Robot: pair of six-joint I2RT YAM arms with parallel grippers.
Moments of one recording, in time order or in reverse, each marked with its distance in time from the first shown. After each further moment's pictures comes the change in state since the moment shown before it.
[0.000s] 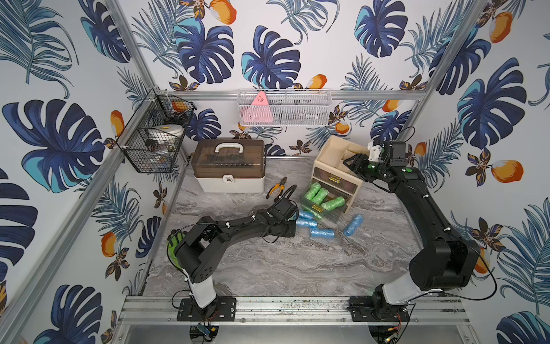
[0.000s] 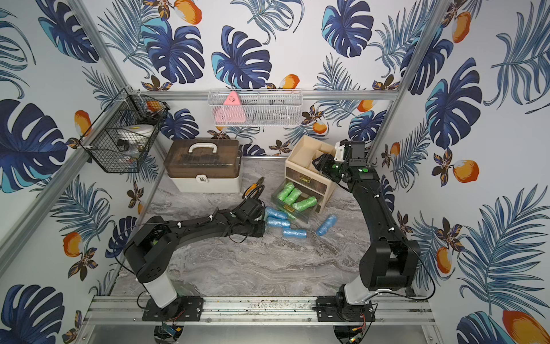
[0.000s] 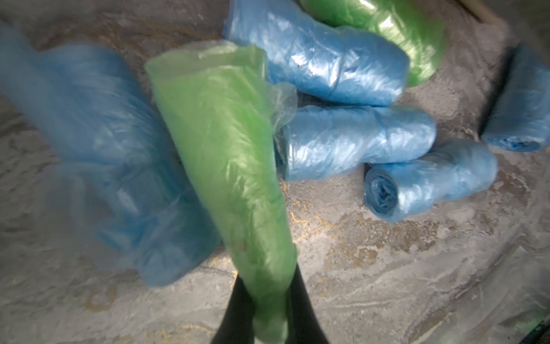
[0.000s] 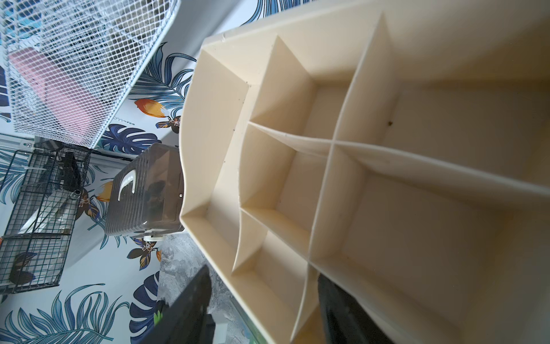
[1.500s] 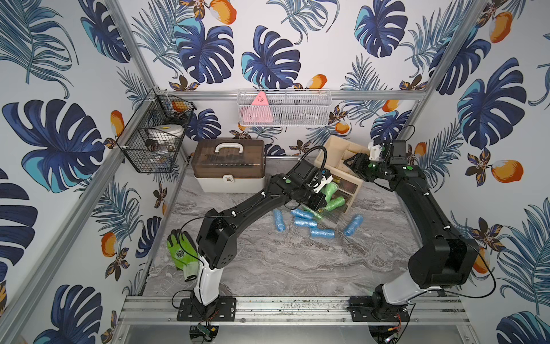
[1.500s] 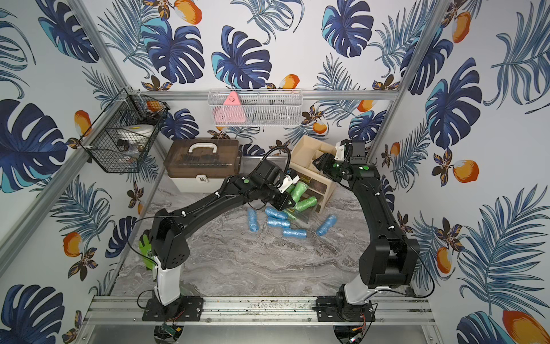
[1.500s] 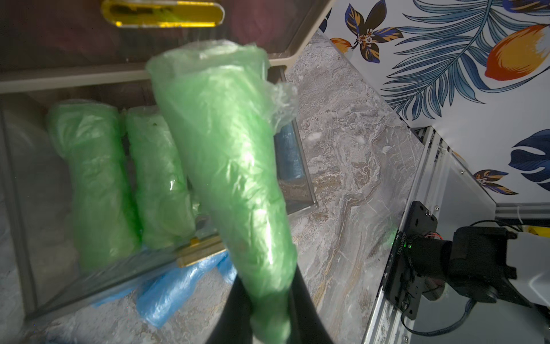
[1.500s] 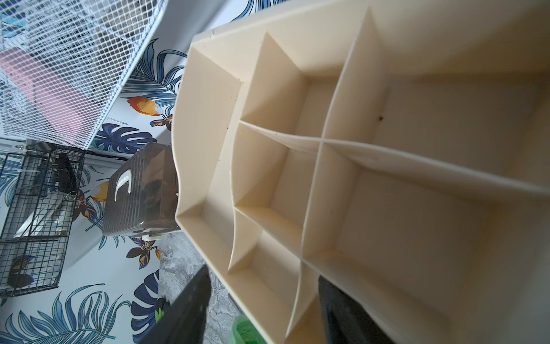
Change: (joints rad) left arm -0.015 0.276 0.813 -0.350 0.320 0.469; right arm -0.006 0.019 0.042 -0.055 -0.003 0.000
